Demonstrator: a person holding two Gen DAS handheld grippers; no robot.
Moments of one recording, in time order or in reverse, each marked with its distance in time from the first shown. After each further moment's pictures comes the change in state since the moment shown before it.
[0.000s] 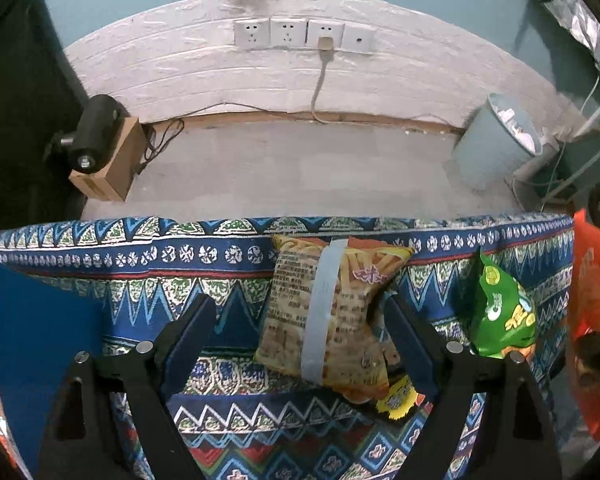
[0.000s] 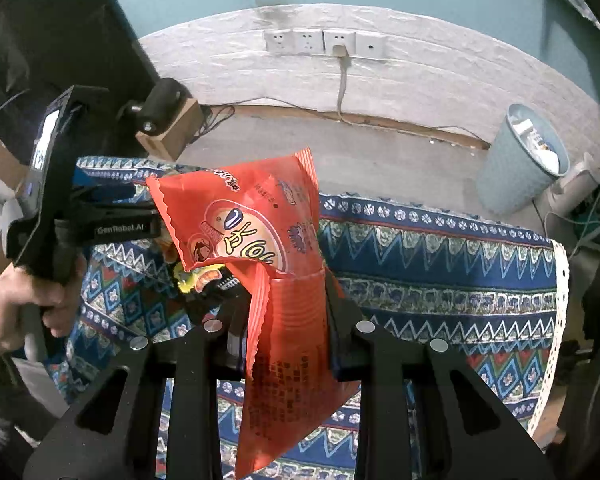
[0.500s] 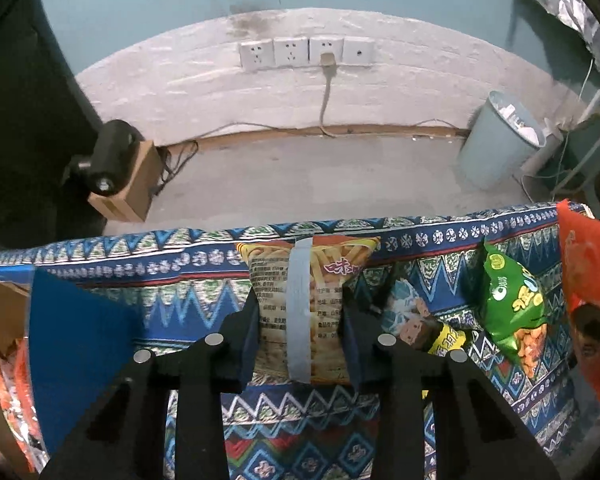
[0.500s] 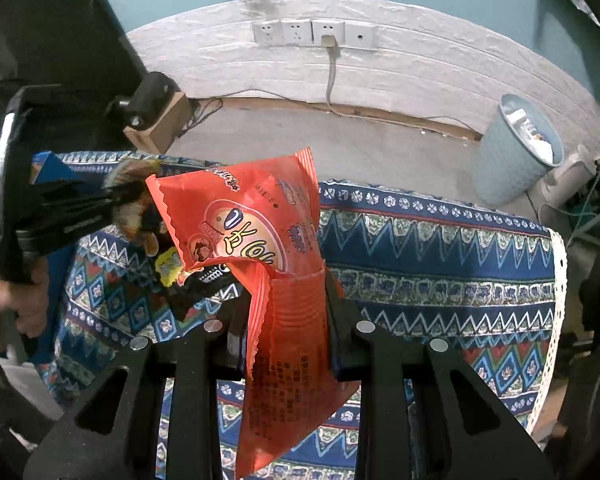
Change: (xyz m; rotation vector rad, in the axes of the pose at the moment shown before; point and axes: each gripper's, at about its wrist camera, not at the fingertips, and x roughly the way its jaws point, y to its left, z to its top) left arm -0.026 0.001 -0.012 0.065 -0.066 0.073; right arm 0.010 -0.008 -0.005 0.016 0.020 -0.031
